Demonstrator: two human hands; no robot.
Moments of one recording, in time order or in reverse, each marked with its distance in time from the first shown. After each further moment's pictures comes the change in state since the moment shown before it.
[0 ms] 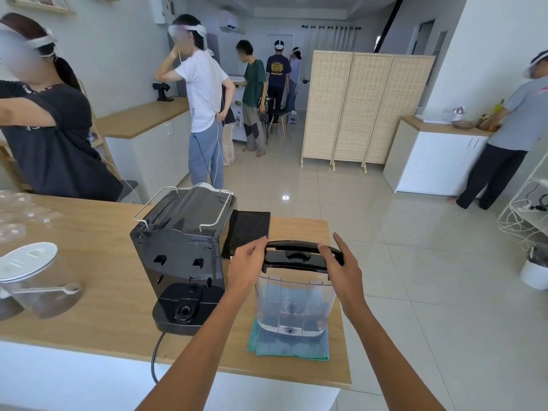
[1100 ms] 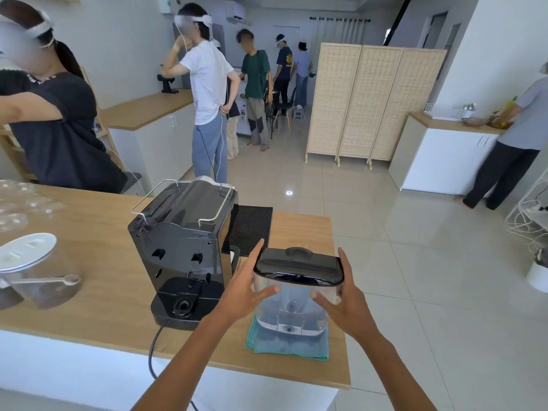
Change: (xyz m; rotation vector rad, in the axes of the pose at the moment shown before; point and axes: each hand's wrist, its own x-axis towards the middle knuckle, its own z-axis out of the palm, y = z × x) left_hand -0.012 -0.063 -0.016 0.281 -0.335 0.279; right_hand -0.013 0.065 -0.022 -0.284 -0.283 -0.225
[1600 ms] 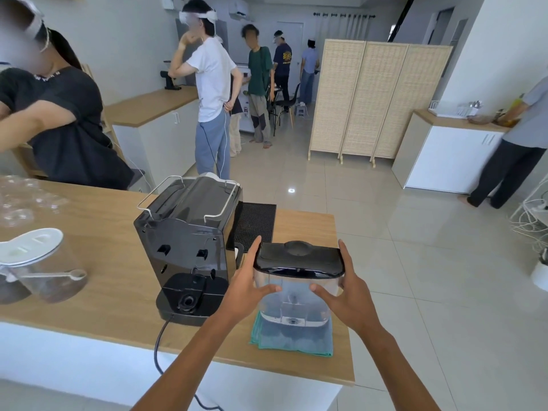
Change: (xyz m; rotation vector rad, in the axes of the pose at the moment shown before) left_hand -0.012 0.020 -0.004 -0.030 0.120 -0.059; right_hand 0.005 -0.010 0.003 -0.102 0.028 -0.054
